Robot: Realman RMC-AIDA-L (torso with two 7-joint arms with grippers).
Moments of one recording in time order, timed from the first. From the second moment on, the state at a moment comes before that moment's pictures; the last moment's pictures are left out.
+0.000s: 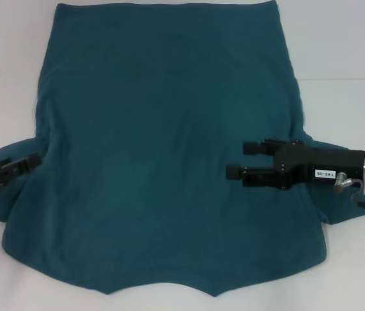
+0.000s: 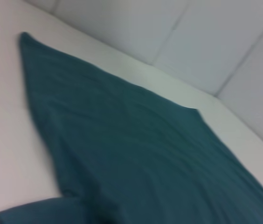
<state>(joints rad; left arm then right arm) -0.37 -2.13 0.41 0.80 2.03 1.29 -1.81 0.62 2.08 -0.75 -0.57 -1.93 -1.43 1.52</state>
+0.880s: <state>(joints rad) -0.39 -2.13 0.45 0.77 2.13 1.04 -1.86 0.64 2.08 -0.75 -0.57 -1.93 -1.42 1.53</state>
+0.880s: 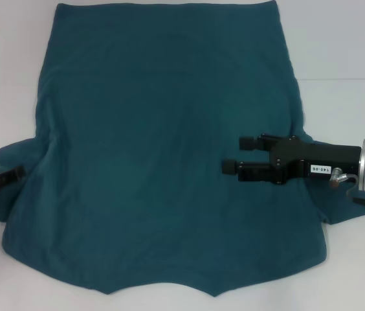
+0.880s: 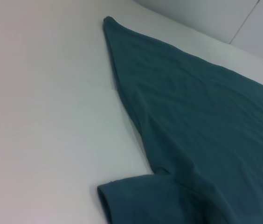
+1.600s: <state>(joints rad) -0.40 -2.14 0.47 0.77 2.15 1.01 -1.85 0.63 2.08 -0.75 -0.56 -1.92 -1.42 1.53</state>
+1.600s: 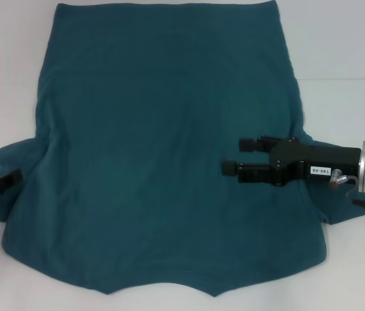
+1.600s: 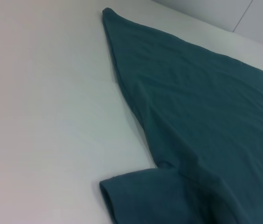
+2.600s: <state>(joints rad) -0.44 -2.11 0.47 0.78 2.19 0.88 -1.87 0.64 2.09 -0.75 -0.54 -1.89 -1.42 1.55</state>
